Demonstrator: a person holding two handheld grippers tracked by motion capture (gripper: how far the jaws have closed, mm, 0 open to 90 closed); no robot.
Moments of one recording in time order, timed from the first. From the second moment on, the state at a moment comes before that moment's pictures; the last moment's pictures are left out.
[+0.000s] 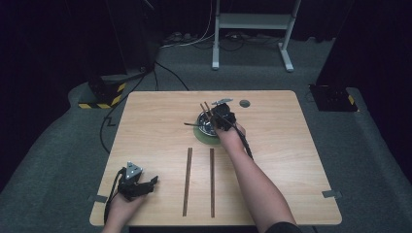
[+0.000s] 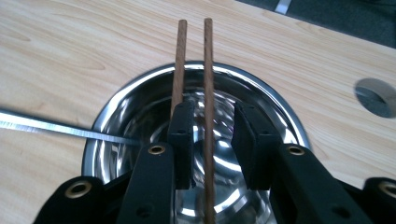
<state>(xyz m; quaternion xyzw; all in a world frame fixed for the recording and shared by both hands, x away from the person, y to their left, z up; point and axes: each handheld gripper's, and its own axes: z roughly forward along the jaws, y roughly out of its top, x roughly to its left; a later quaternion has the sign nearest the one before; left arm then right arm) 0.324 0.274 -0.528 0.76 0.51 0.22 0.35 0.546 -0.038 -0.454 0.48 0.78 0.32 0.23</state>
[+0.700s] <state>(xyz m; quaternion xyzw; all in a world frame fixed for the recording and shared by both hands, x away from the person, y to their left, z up) 0.349 0.229 -0.495 0.74 0.49 0.26 0.37 0.461 -0.121 -0.464 0.45 0.77 0.40 0.22</state>
